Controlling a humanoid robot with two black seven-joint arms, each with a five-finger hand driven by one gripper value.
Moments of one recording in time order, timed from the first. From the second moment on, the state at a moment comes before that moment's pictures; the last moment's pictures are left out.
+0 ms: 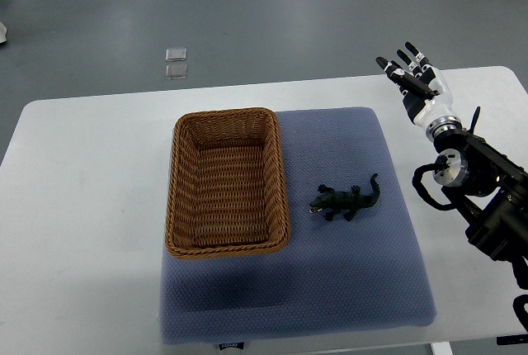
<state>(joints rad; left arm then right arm) 0.00 0.00 -0.17 -0.17 0.03 0.05 0.07 0.60 -0.19 0.98 0.83 -0.32 -0.13 0.31</state>
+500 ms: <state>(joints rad) 0.00 0.00 -0.17 -0.15 0.03 0.06 0.07 0.60 -0.19 0.98 0.83 -0.32 -0.13 0.31</state>
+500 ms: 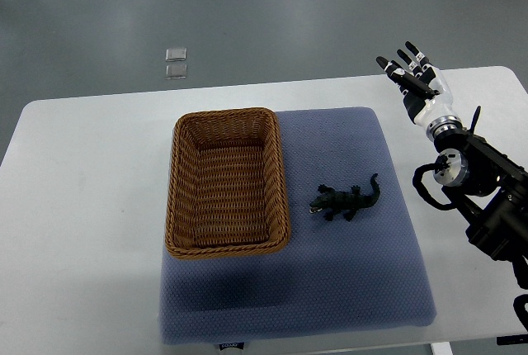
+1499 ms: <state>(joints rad) 0.00 0.00 -0.17 -0.15 0.03 0.06 0.07 0.61 -0.21 0.97 0.84 -0.33 -0.13 0.31</state>
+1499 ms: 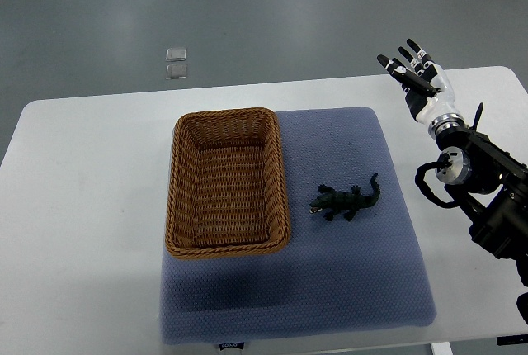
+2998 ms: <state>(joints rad) 0.00 0.00 -0.17 -0.15 0.03 0.06 0.07 0.84 -0.67 0.43 1.33 -1.55 0.40 0.30</state>
